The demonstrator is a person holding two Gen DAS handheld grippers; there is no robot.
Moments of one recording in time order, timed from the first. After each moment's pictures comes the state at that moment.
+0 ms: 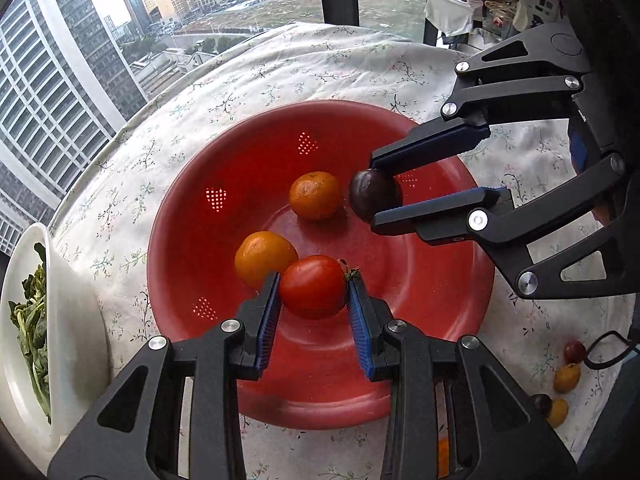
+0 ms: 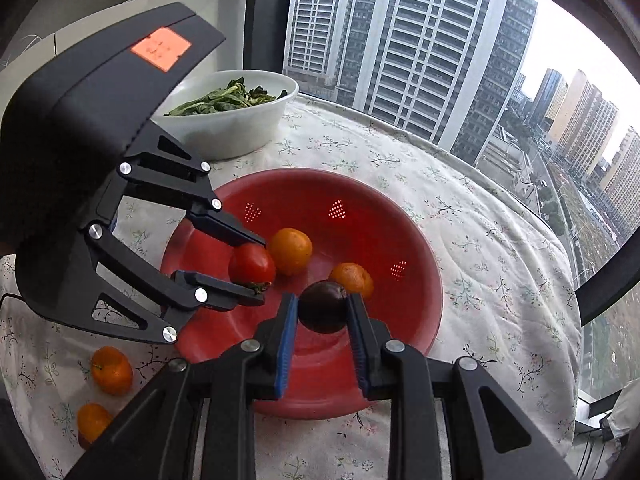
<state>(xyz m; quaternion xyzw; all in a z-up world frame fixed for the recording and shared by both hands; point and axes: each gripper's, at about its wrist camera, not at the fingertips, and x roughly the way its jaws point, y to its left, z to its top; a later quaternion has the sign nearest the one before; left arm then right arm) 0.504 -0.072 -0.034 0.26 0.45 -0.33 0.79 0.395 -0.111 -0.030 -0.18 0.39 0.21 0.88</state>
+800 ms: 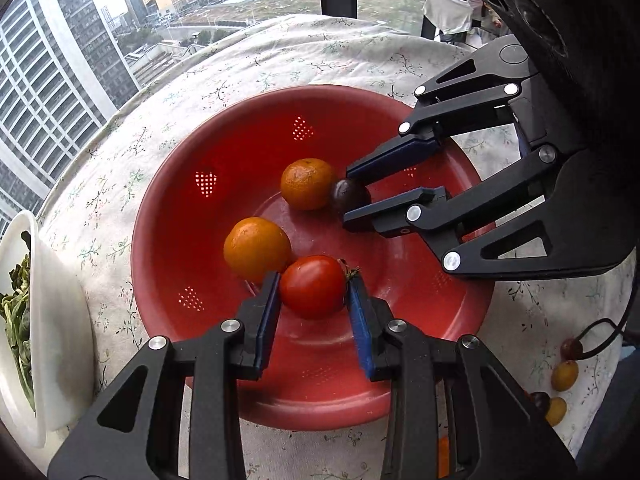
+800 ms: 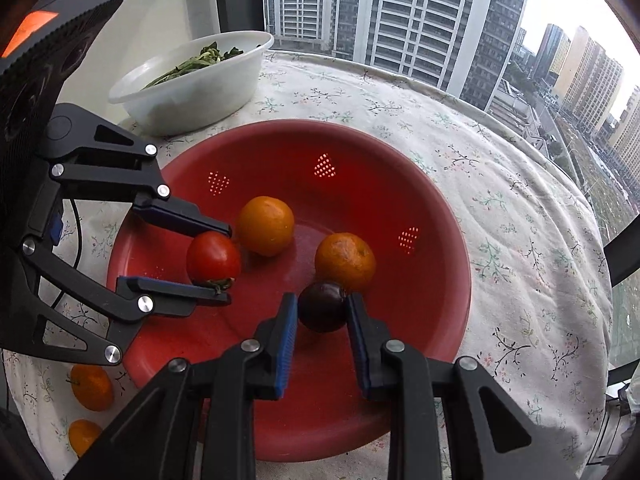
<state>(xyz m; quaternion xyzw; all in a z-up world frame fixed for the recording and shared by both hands) 0.493 -0.070 -0.041 0.25 0.46 -0.34 0.78 0.435 -0.121 -0.064 -0.14 0.46 0.20 0.85</state>
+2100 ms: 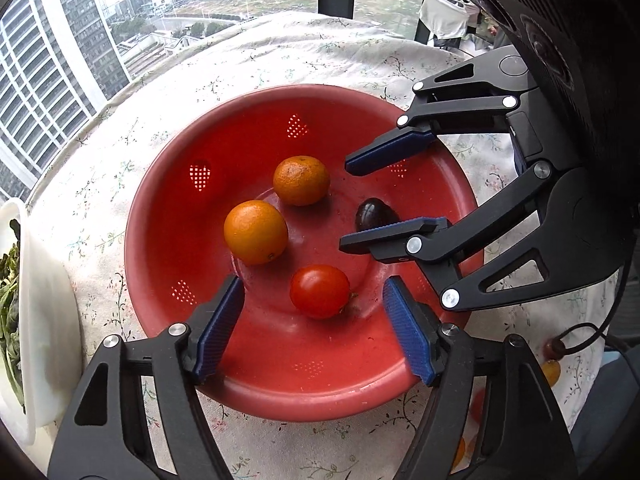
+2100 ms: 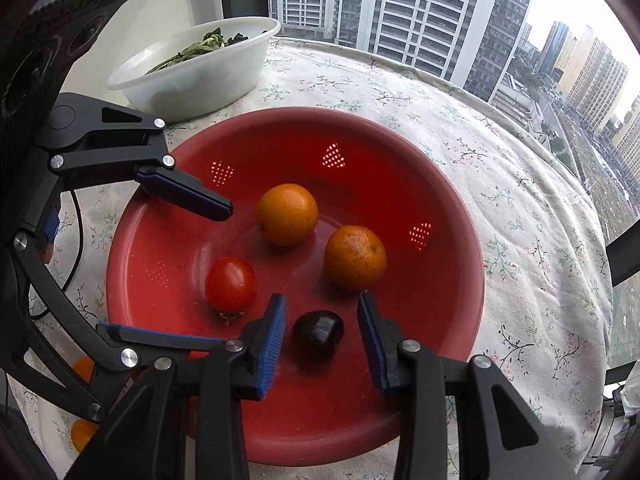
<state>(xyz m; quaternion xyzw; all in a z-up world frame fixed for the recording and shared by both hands) 0.499 -0.062 -0.036 0.22 0.47 -0.35 0.78 0.436 -0.111 -0.065 -0.15 0.48 0.20 0.84</state>
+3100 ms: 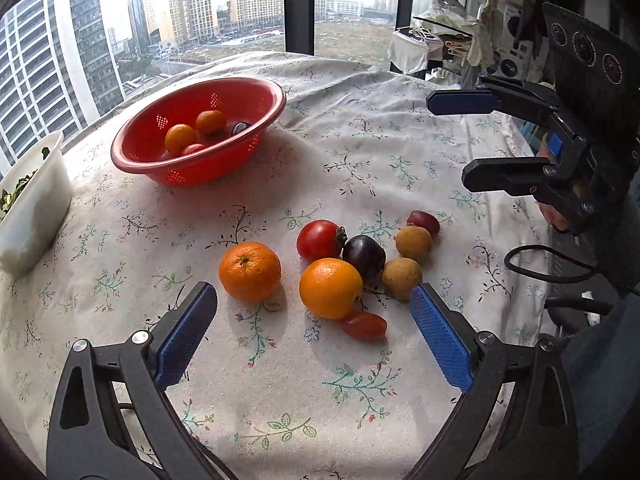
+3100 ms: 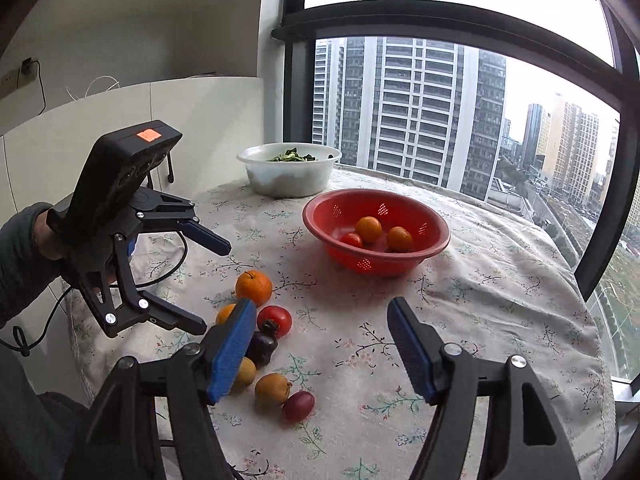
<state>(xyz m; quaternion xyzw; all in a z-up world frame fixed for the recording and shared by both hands) 0.269 -0.012 -0.050 0.17 0.39 -0.38 0.82 0.176 -0.144 -0.038 -0.09 0.23 0.24 0.94</state>
